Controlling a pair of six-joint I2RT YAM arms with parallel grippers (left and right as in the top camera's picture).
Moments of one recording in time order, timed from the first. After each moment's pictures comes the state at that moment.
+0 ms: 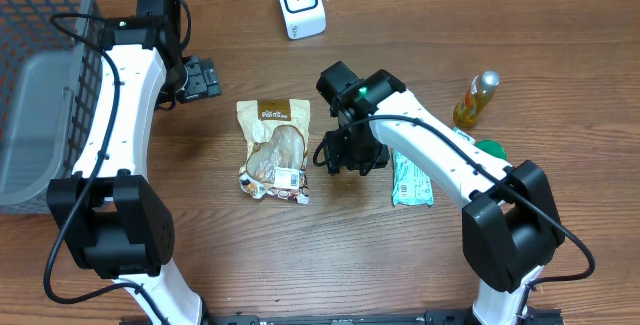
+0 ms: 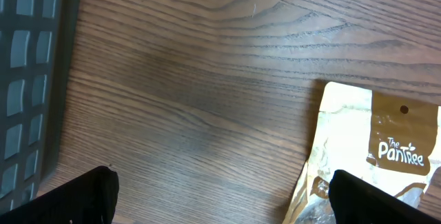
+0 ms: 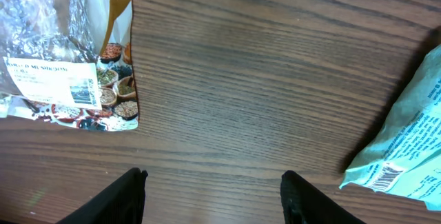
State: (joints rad) left arm 0.02 1.93 1.76 -1.20 -0.12 -0.29; right arm 0.62 1.95 1.57 -1.18 -0.15 0.46
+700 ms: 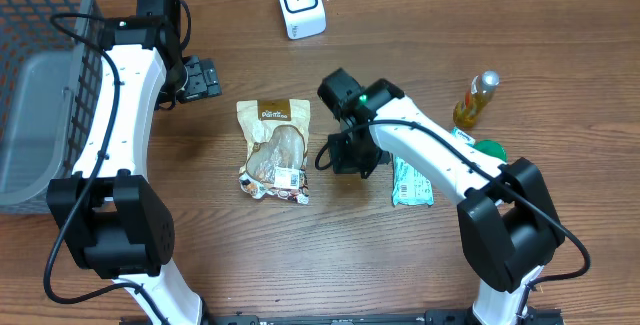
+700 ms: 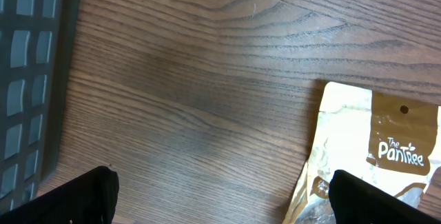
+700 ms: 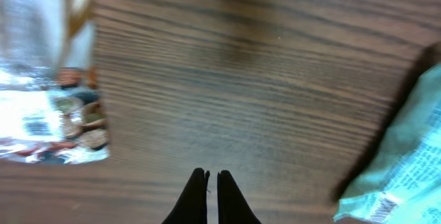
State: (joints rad) left arm 0.02 1.93 1.76 -1.20 -0.12 -0.29; right arm 0.62 1.95 1.45 -1.05 -0.09 0.47
